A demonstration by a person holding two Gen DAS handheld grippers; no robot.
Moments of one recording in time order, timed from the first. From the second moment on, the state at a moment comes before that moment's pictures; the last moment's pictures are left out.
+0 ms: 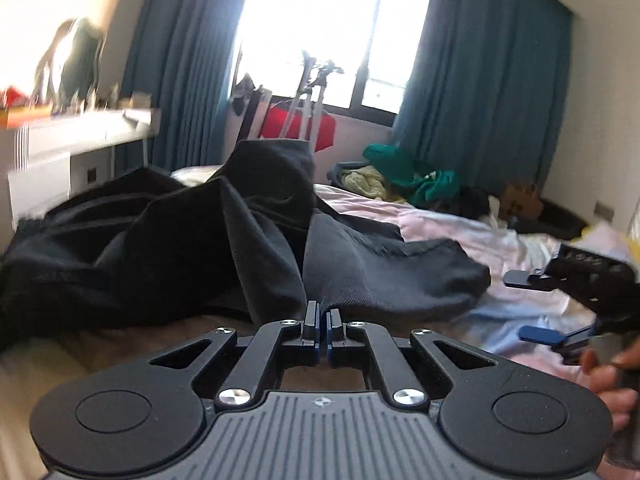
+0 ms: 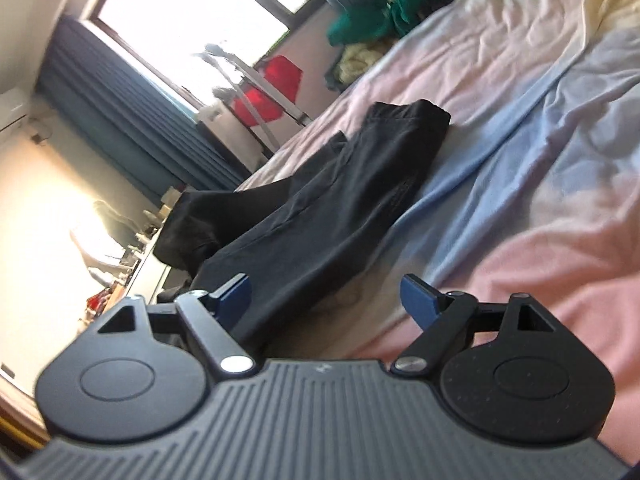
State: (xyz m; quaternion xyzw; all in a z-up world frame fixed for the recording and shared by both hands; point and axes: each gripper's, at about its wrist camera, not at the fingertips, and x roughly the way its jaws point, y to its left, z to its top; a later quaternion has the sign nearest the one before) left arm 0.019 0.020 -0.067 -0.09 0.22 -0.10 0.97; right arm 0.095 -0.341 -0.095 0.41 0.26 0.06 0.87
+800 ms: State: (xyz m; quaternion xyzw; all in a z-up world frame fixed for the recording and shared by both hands) left arm 0.075 0.065 -0.100 -0.25 0.24 -0.26 0.90; right arm 0.168 -0.444 -0.066 0.38 0.12 -0.15 0.91
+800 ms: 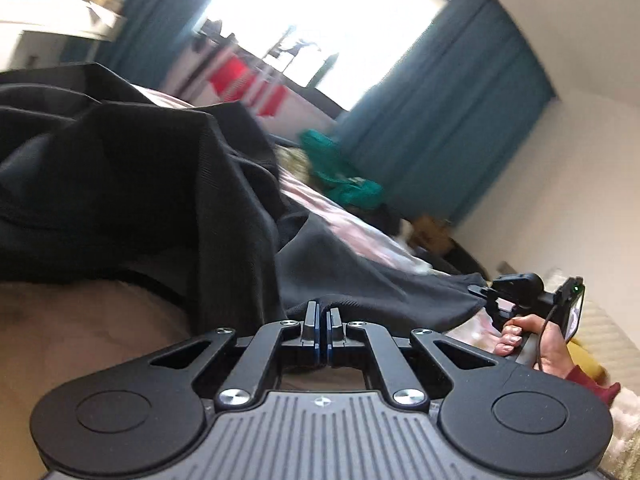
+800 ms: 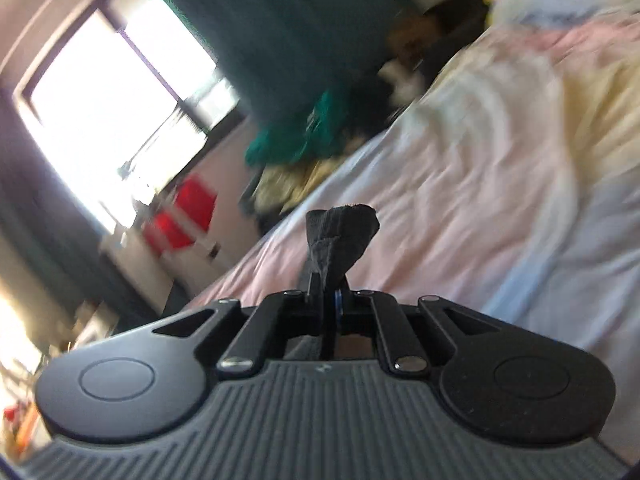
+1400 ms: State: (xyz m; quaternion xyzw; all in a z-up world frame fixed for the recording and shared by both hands) left arm 0.045 0.026 -0.106 -0.17 0.34 -0.24 0.89; right arm -0.002 -0.514 -0.132 0.61 0.19 -0.23 0.74
